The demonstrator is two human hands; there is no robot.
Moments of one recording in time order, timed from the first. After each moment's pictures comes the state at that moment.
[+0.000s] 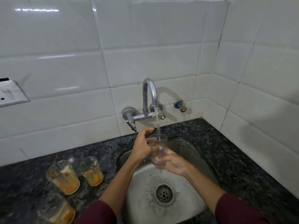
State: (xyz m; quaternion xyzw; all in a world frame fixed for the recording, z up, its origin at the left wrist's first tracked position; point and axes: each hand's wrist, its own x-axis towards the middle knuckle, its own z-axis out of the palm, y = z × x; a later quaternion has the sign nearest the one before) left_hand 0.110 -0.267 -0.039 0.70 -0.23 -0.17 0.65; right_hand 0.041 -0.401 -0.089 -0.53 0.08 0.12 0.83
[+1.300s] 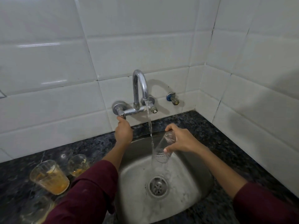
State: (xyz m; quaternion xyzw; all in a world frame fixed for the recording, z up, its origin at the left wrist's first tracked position) left_hand 0.182 -0.288 -0.054 0.94 -0.08 0.04 0.34; right_hand 0.017 -0.456 -0.017 -0.94 0.10 -0.01 0.32
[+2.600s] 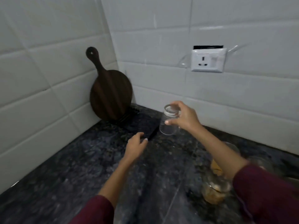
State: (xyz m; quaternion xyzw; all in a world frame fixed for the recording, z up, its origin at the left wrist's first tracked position) left_hand 0.098 0.249 -0.078 0.91 0.19 0.07 0.36; right_hand 0.197 0.066 0.016 -0.85 -0.24 0.01 0.46
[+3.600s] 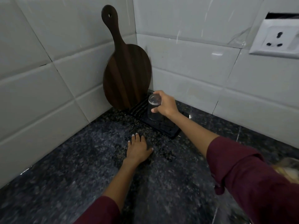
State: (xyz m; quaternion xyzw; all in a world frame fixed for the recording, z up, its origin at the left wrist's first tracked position) left_hand 0.119 0.366 -0.162 0.95 0.22 -0.15 0.16; right_hand 0.278 0.292 -0.072 -0.86 -0.27 0.07 0.43
